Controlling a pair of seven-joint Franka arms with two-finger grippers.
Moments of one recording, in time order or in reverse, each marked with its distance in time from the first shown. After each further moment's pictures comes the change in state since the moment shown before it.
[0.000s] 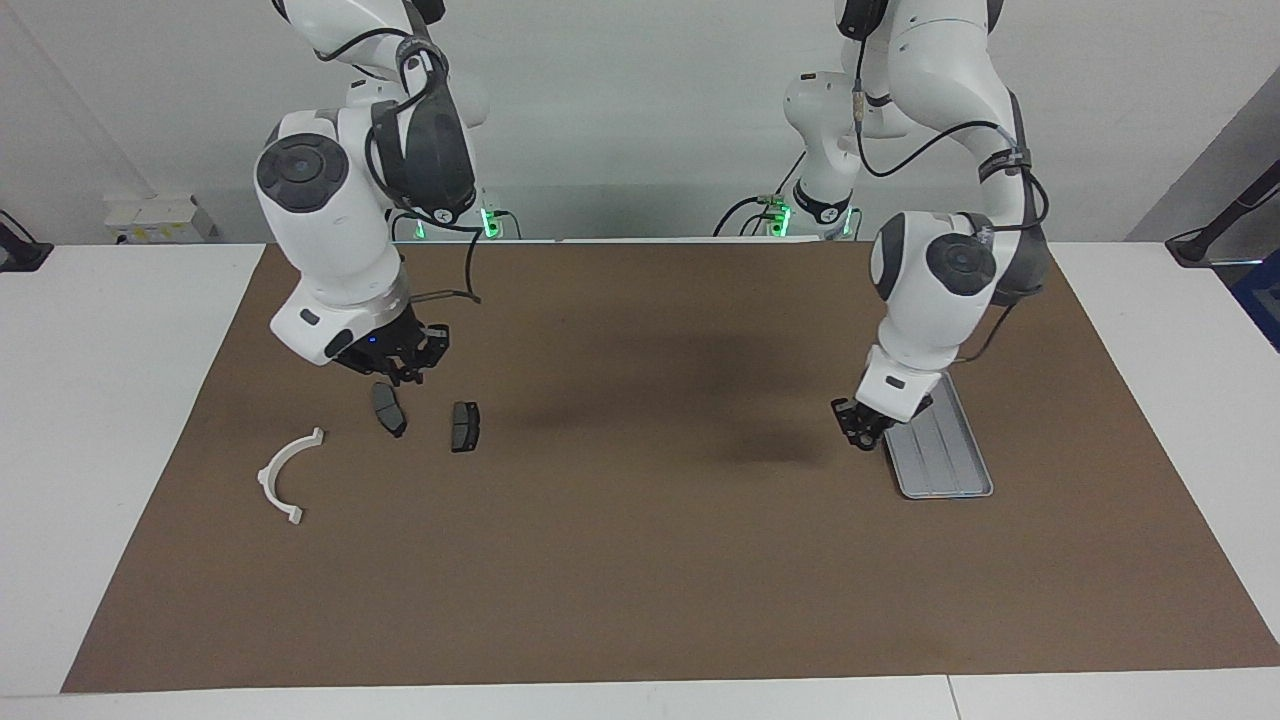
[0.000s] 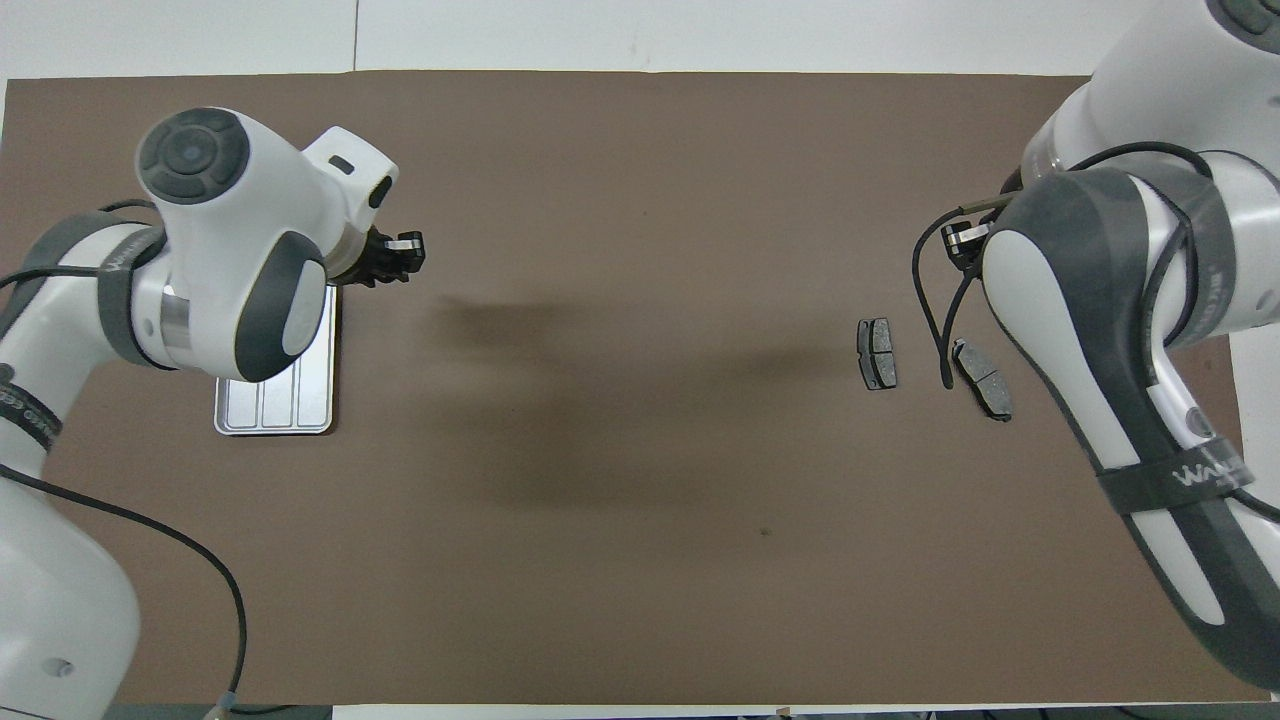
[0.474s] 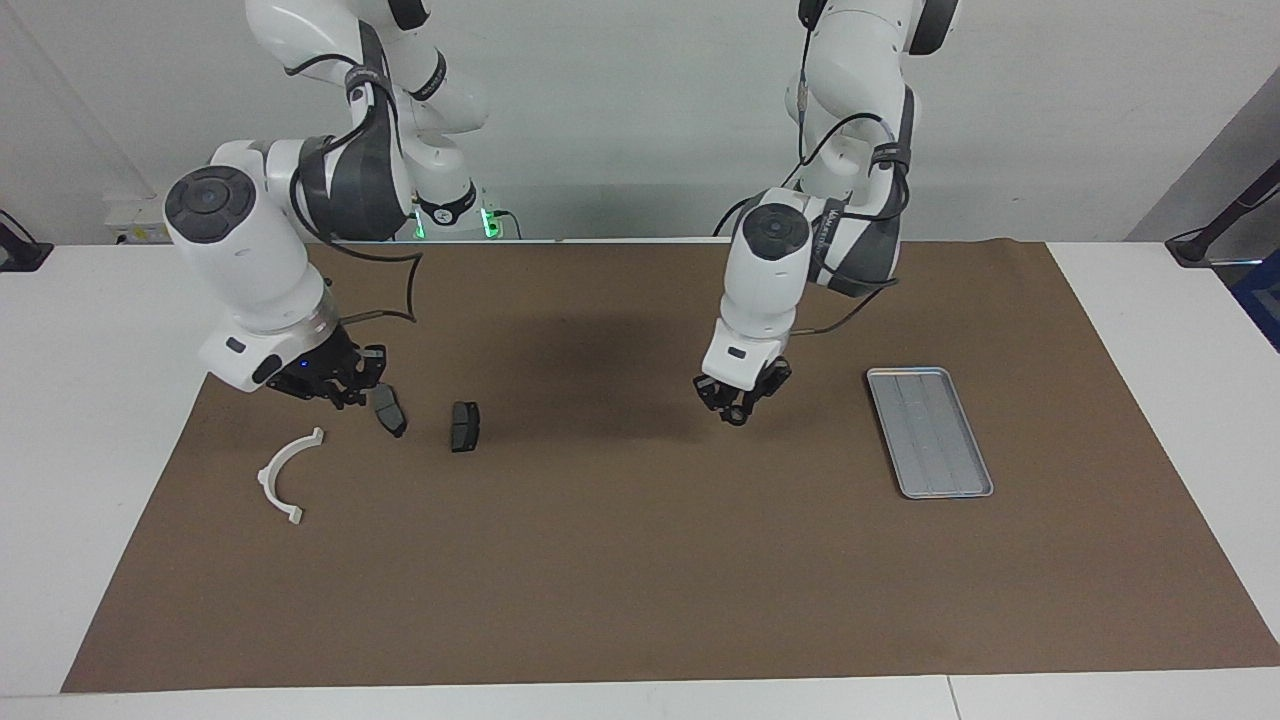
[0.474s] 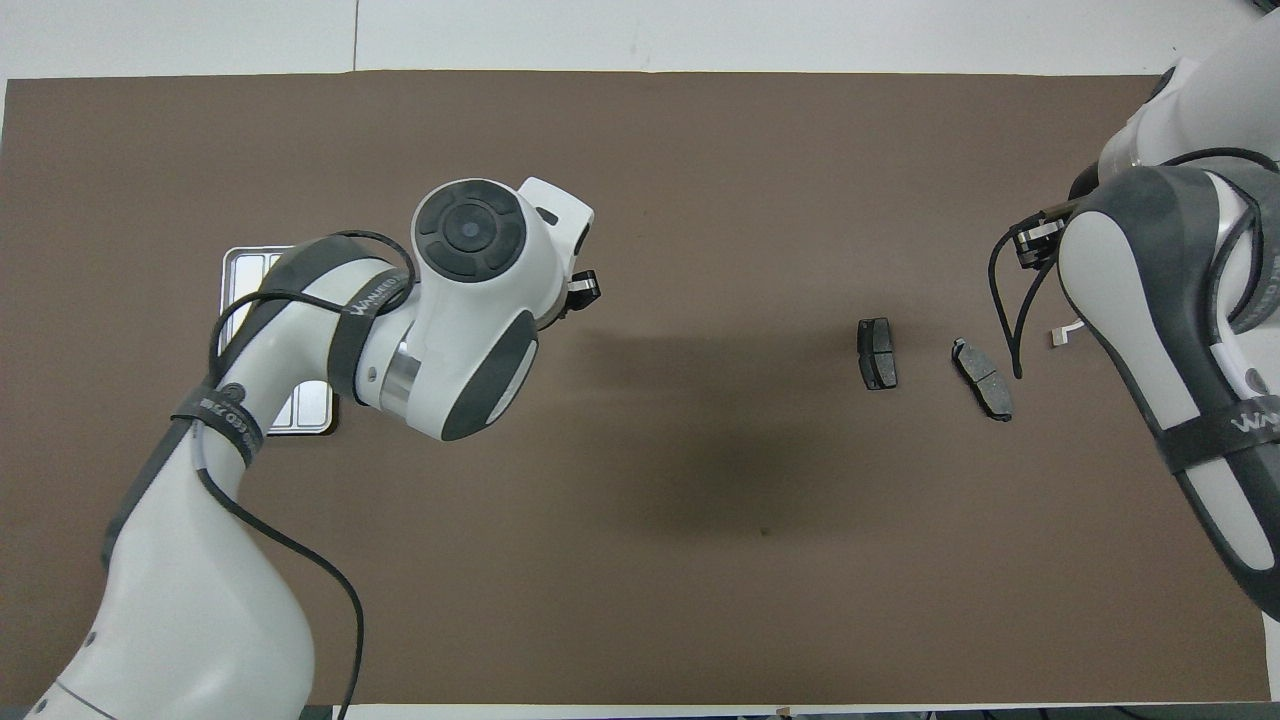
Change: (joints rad) left arm -0.259 0.067 -0.002 0.064 0.004 0.009 -0.351; right arm -0.120 0.007 0.000 -0.121 0.000 0.176 -0.154
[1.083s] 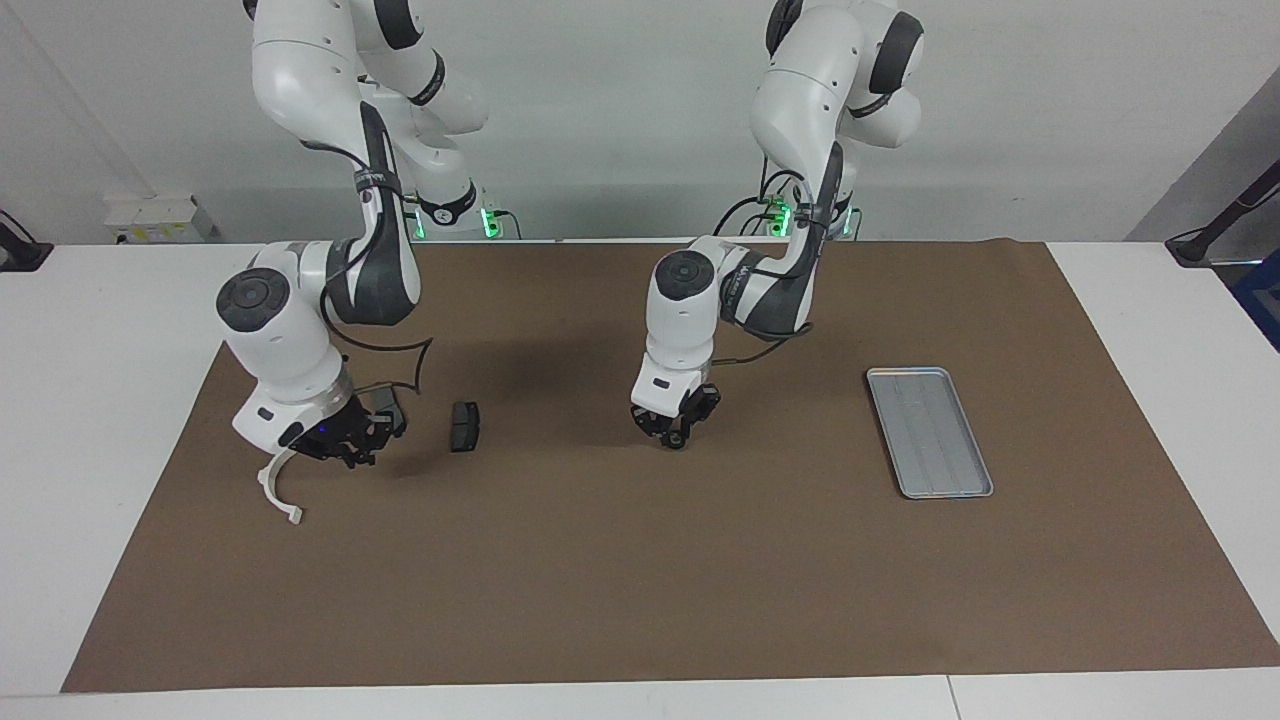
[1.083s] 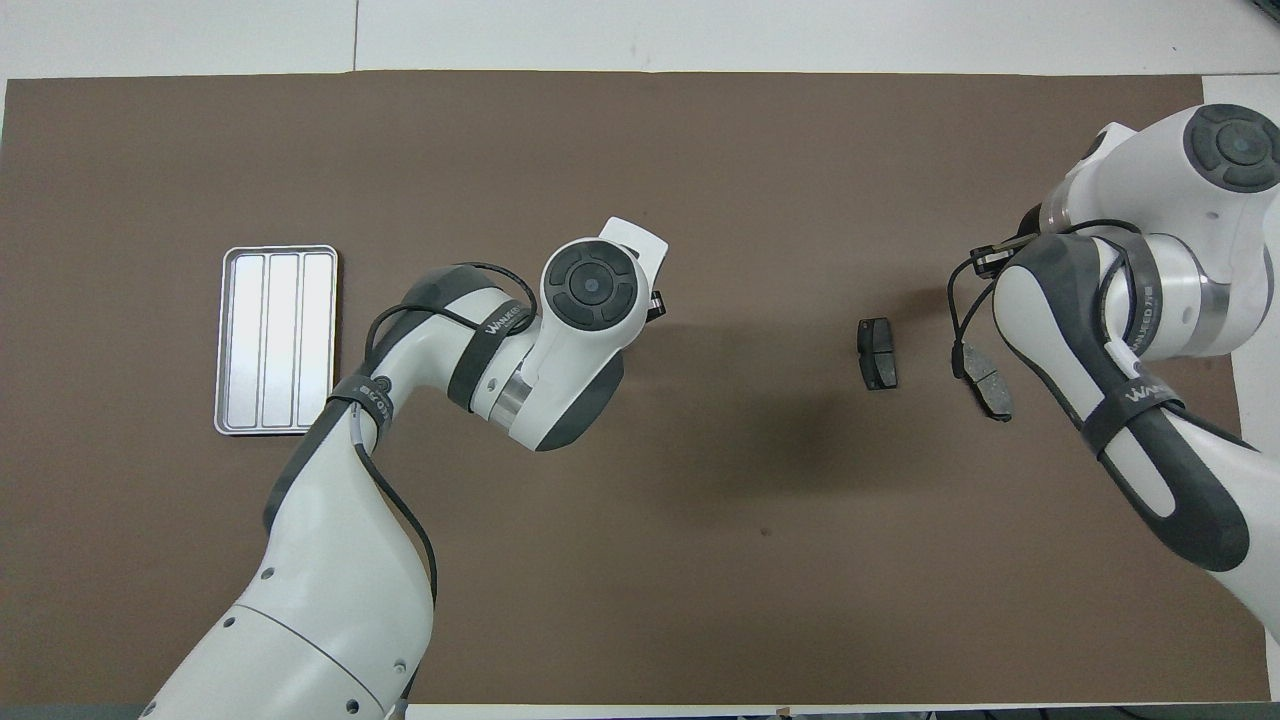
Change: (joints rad) left arm -0.092 0.165 0.002 0.013 0.065 0.179 -0.170; right arm -0.033 0.096 0.000 -0.200 0.000 0.375 -0.004
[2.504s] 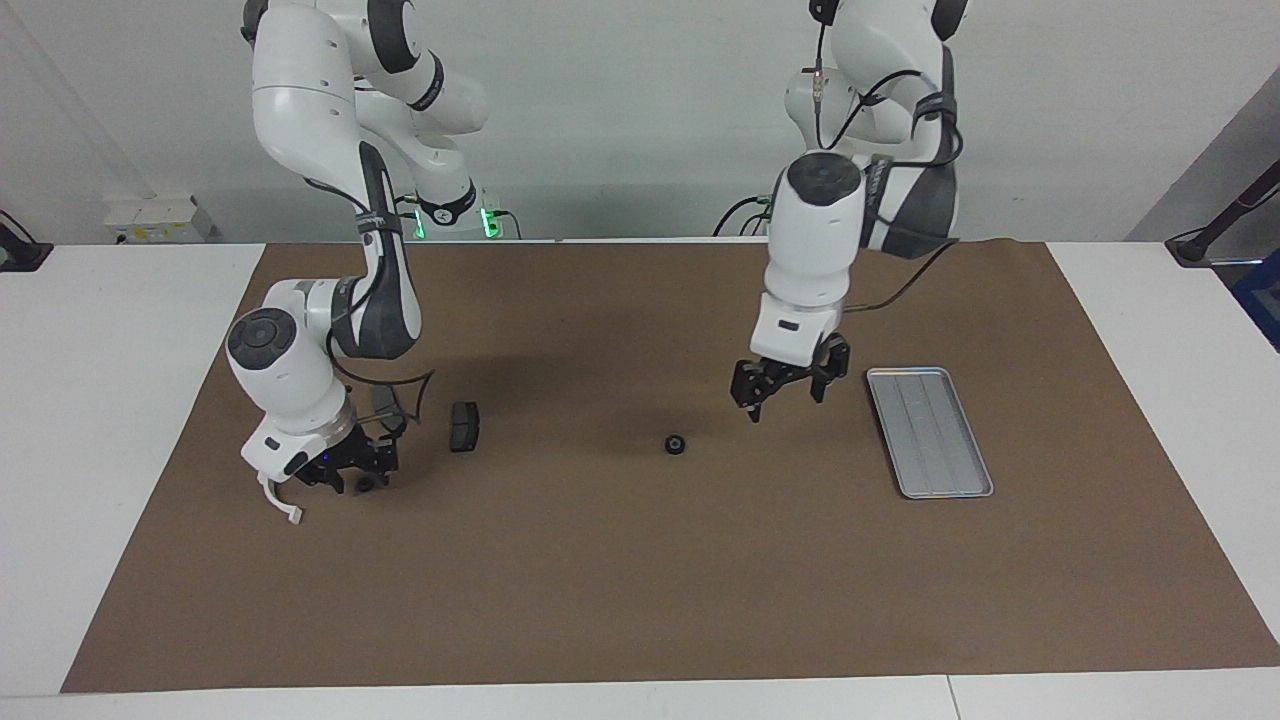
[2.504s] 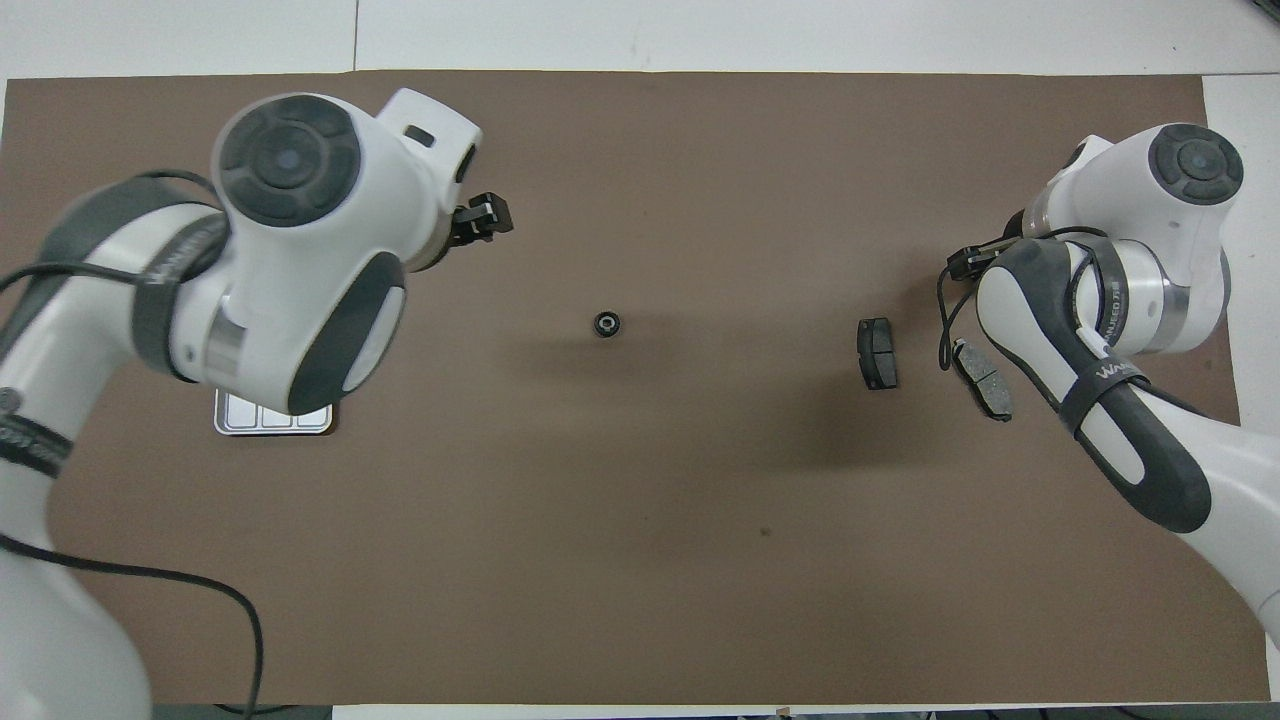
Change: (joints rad) left arm 0.241 -0.316 0.026 0.050 0.015 -0.287 0.320; right arm -0.009 0.045 0.004 0.015 0.000 0.032 0.000
